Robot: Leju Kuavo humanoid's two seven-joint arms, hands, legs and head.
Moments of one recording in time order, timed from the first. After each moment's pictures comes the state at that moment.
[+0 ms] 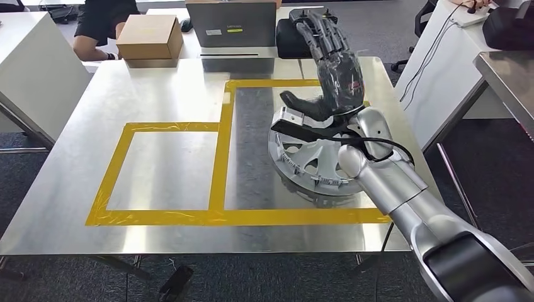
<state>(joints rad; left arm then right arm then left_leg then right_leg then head) -0.14 0.02 -0.50 -0.33 0.04 0.15 -0.02 -0.87 -0.16 0.85 -0.96 0.71 -0.60 -0.23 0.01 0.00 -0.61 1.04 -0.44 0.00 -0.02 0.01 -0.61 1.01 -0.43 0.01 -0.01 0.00</state>
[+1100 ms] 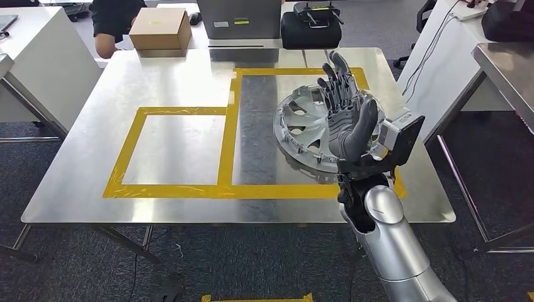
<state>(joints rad) -0.09 0.01 -0.47 -0.31 0.13 0.21 -0.14 -0.39 -0.09 0.56 -1.53 -0.29 -0.04 -0.32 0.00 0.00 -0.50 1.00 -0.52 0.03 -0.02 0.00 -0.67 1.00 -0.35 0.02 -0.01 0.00</state>
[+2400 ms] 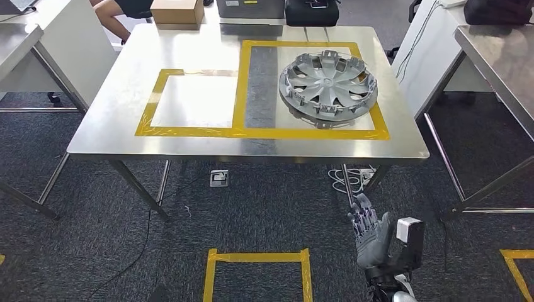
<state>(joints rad) -0.05 0.08 -0.54 -0.33 0.08 0.34 -0.15 0.17 -0.16 0.34 -1.37 -0.46 -0.07 -0.27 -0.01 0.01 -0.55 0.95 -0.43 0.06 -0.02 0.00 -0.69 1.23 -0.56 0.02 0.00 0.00</state>
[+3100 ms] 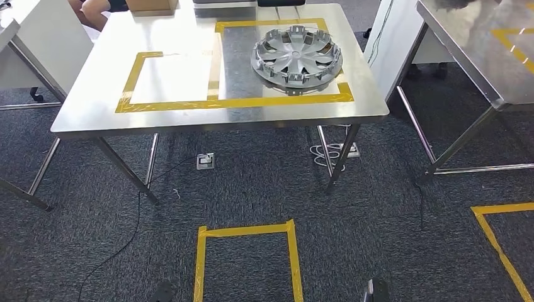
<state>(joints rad) -0.08 0.09 -0.60 -0.32 0.12 0.36 -0.09 0.02 -0.03 0.34 -0.41 -0.54 -0.25 -0.18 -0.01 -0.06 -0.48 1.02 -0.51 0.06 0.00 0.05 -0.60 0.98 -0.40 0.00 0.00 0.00</state>
